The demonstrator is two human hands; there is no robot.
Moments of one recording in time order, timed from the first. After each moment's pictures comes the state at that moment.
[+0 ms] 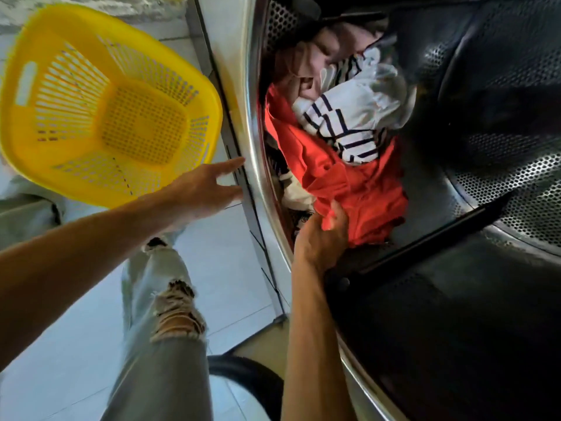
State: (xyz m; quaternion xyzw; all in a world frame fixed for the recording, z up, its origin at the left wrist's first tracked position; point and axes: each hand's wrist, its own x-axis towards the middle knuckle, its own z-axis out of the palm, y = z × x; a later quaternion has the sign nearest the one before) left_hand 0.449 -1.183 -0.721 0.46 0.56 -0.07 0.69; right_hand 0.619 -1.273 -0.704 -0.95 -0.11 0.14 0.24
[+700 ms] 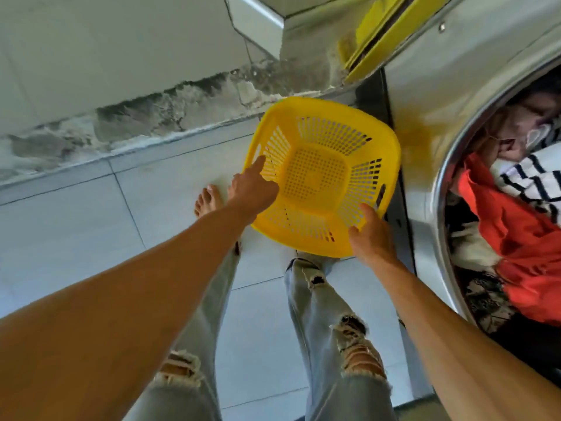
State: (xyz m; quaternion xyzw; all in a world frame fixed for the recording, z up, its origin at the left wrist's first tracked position) left_hand 0.214 -1.099 -0.762 0.37 0.75 -0.11 0.53; right_hand 0.442 -1.192 -0.806 -0.81 -0.38 0.41 -0.14
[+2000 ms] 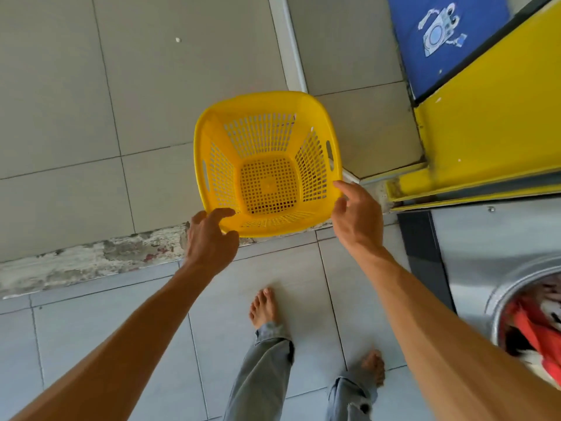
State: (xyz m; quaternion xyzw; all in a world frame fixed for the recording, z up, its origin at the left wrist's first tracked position) left_hand -0.052 -0.961 -0.722 0.44 0.79 0.08 0.42; right_hand 0.196 -0.912 -0.735 -0.76 -0.57 0.29 0.12
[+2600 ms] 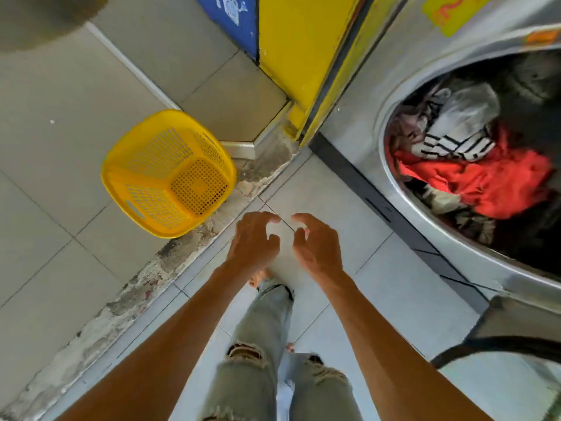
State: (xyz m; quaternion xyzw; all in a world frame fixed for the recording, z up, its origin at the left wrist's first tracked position) left_hand 0.117 -1.030 -0.591 0.69 0.54 -0.09 0.47; right_hand 0.229 -1.112 -0.601 -0.86 -0.35 0.34 0.17
